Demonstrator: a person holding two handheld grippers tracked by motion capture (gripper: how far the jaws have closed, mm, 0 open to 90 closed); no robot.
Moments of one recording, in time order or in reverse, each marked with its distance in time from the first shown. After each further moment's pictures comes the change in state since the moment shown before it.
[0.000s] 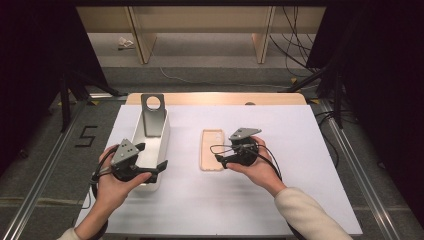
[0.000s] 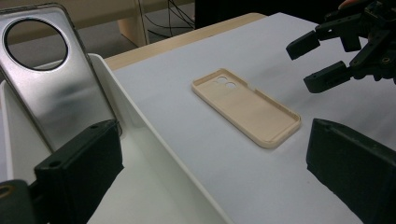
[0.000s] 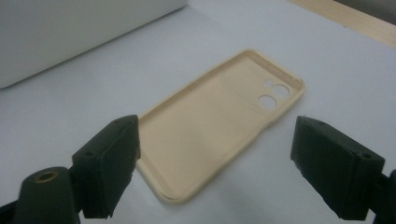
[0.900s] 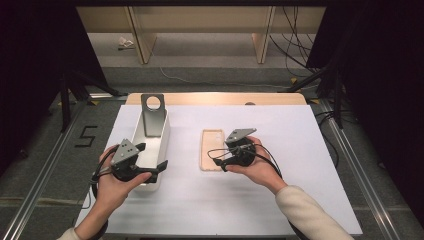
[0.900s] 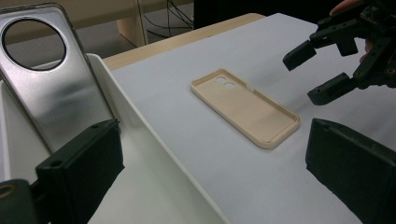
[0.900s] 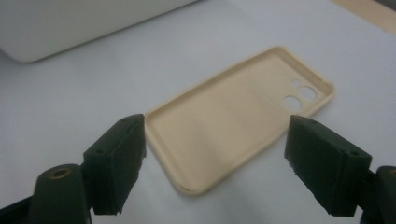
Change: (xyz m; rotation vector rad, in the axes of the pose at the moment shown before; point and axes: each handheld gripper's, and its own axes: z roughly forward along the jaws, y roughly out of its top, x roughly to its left) left arm 0.000 0.000 0.000 0.000 -0.005 -0.001; right arm 0.005 0.005 0.003 0.065 0.090 -0.095
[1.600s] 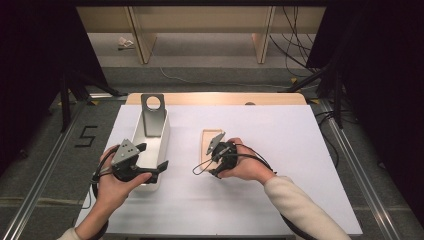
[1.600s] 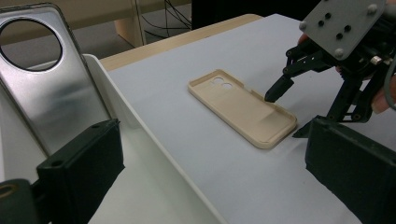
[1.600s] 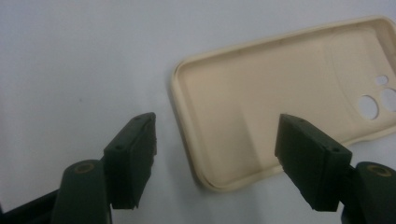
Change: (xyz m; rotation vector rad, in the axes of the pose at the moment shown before) left arm -0.001 0.000 0.001 -0.003 -0.007 -0.002; right arm 0.017 0.017 0.040 0.320 0.067 -0.306
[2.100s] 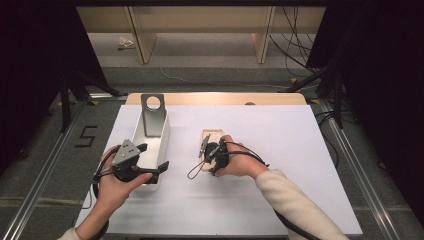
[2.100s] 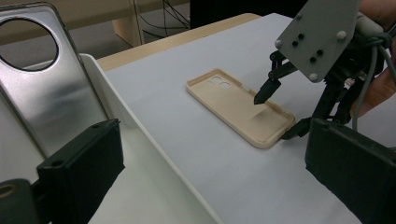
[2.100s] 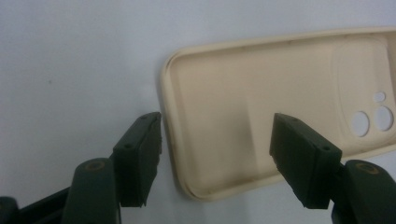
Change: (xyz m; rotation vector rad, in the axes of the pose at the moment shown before) left arm -0.001 0.000 0.001 0.002 -0.008 0.002; right arm 0.000 0.022 0.011 0.164 -0.043 -0.149
